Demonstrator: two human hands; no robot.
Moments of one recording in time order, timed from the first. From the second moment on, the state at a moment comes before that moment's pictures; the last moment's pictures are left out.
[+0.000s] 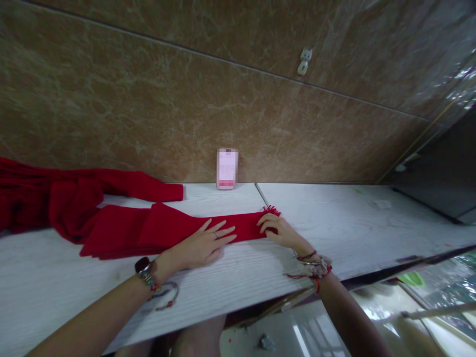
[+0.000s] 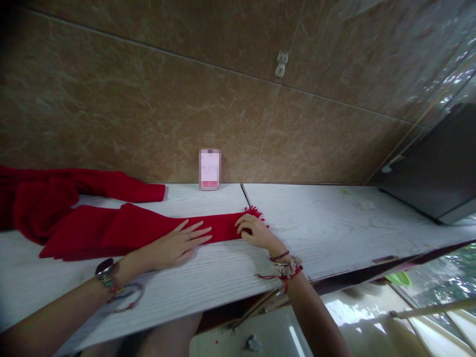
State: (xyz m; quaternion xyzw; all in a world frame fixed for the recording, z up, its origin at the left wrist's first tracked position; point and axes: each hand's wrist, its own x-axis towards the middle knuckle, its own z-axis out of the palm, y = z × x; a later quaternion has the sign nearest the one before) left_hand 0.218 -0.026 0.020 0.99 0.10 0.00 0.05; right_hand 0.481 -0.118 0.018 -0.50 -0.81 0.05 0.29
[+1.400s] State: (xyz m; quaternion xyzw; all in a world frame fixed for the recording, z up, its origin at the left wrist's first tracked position) left_hand 0.214 -0.030 0.026 0.99 0.12 0.00 0.05; right_hand 0.467 -0.099 0.035 -0.67 -0.73 -0.06 0.05
